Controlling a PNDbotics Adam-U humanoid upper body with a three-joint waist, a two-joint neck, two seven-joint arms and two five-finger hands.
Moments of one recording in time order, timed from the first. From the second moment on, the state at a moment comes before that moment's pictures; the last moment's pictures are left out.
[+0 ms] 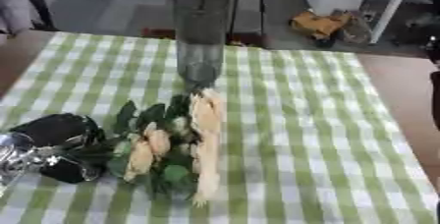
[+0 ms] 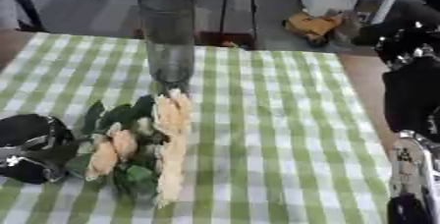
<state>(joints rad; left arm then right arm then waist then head) -0.75 0.62 -0.50 -1.34 -0.87 -0.10 -0.45 -0.33 -0.20 -0.32 -1.98 -0.37 -0.38 0.29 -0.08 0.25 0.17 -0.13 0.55</state>
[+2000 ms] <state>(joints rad) -0.75 0.63 -0.38 -1.51 -0.29 0.11 -0.34 -0.32 -0.20 -0.33 -1.98 -0.38 -0.37 0.25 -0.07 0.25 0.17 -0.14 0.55</state>
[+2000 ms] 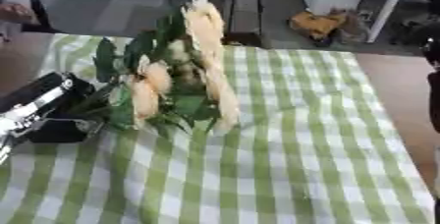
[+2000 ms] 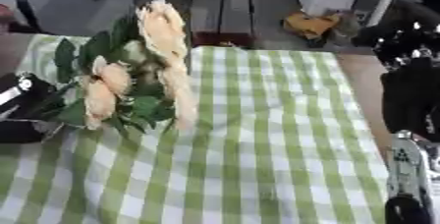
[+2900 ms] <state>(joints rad) -0.75 0.63 -0.34 -1.51 -0.11 0.26 -0.46 -0.32 -0.20 -0.33 -1.98 -0.38 -0.36 0.24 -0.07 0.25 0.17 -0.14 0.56</state>
